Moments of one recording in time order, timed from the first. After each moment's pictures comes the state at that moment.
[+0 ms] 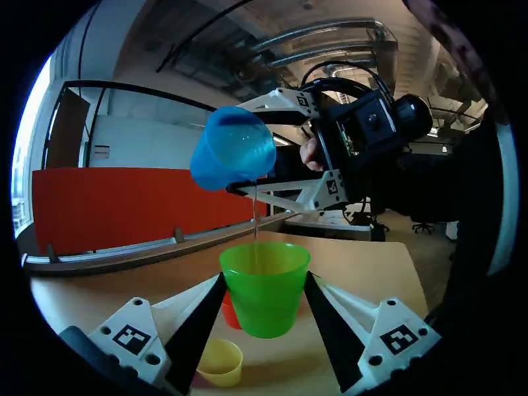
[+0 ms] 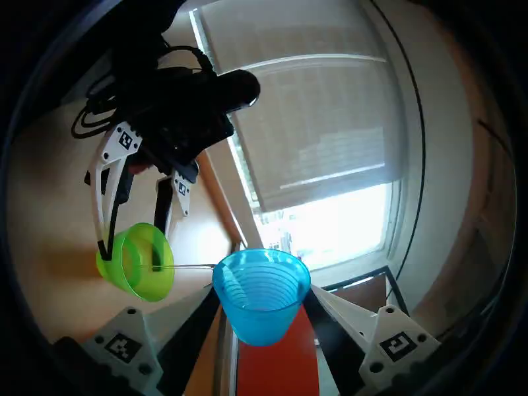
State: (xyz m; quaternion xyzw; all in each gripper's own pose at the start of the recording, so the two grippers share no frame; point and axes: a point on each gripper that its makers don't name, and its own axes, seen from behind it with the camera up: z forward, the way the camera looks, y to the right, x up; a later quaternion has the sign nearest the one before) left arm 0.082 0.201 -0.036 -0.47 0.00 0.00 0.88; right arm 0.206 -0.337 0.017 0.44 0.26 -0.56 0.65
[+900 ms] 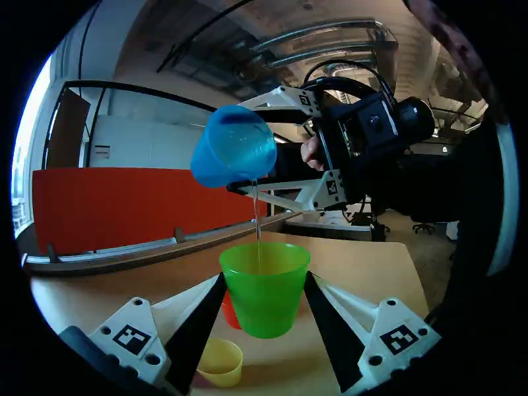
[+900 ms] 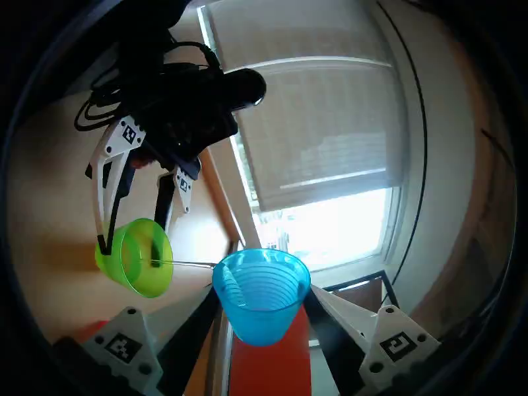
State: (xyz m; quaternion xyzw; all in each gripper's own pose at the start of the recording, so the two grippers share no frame) left arm 0.081 0.200 -0.036 -0.47 0.00 0.00 0.88; right arm 0.210 -0.337 0.012 0.43 0.27 -0.58 0.64
